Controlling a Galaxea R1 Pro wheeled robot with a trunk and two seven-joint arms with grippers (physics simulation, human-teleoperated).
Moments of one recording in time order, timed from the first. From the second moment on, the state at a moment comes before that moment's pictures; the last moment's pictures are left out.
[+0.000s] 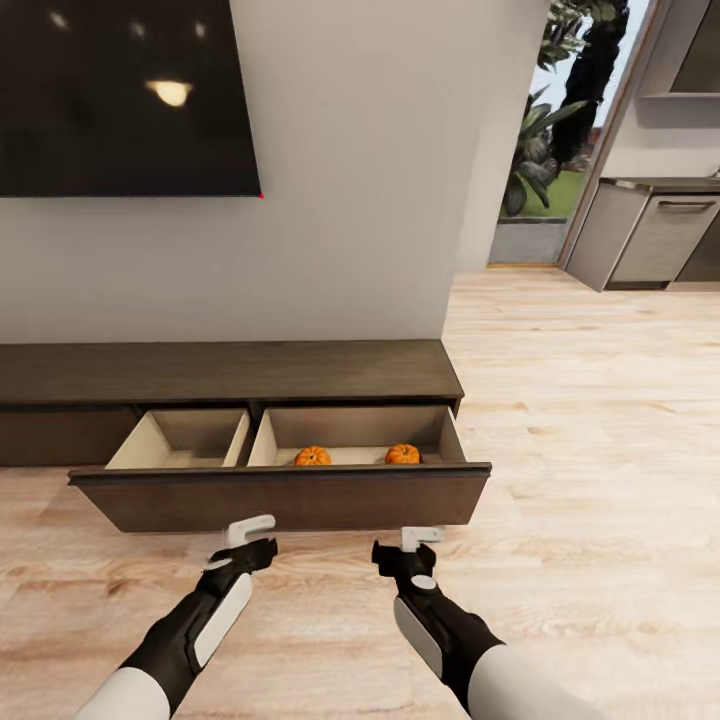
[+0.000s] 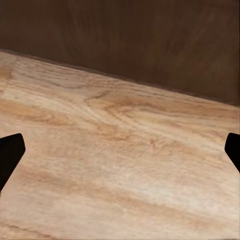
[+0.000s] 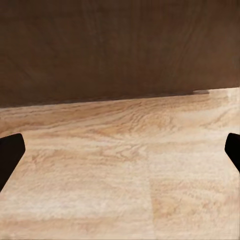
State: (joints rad) left arm -0.52 0.05 -0.32 -0.83 0.54 0.29 0.43; right arm -0.63 0.17 0.54 -0.48 -0.48 -0.01 -0.36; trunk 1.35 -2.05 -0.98
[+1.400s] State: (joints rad) left arm -0.52 0.05 -0.52 -0.73 0.47 0.02 0.42; right arm -0.64 0.13 0.54 -0.43 -0.44 -0.17 -0.34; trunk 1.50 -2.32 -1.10
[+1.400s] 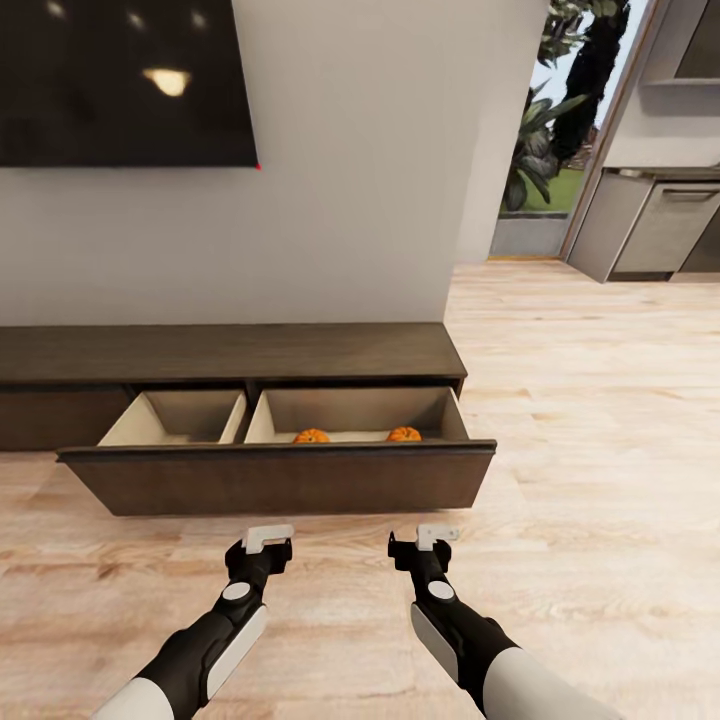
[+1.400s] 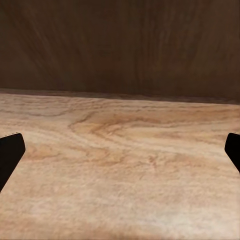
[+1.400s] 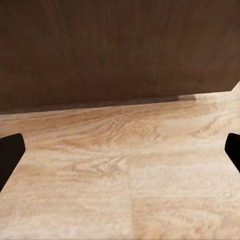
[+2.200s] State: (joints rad) left arm -0.52 0.05 -0.52 -0.74 0.47 0.02 0.43; right arm -0.64 0.13 0.51 -0.43 -0.45 -0.16 -0.33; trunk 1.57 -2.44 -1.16
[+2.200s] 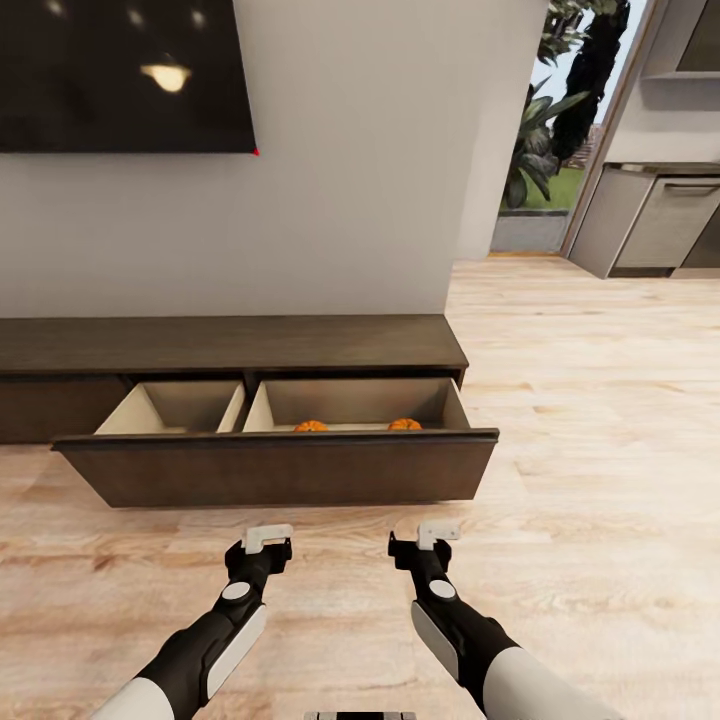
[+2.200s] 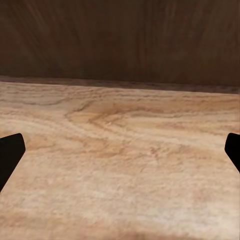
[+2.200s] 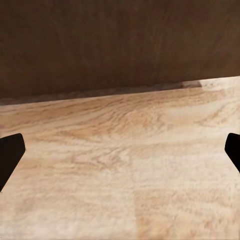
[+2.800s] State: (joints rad) left arm -0.52 0.05 -0.52 -0.74 0.47 0.02 0.43; right arm -0.64 0.13 0.51 -0.44 -0.44 -0.21 -0.32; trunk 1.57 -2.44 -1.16
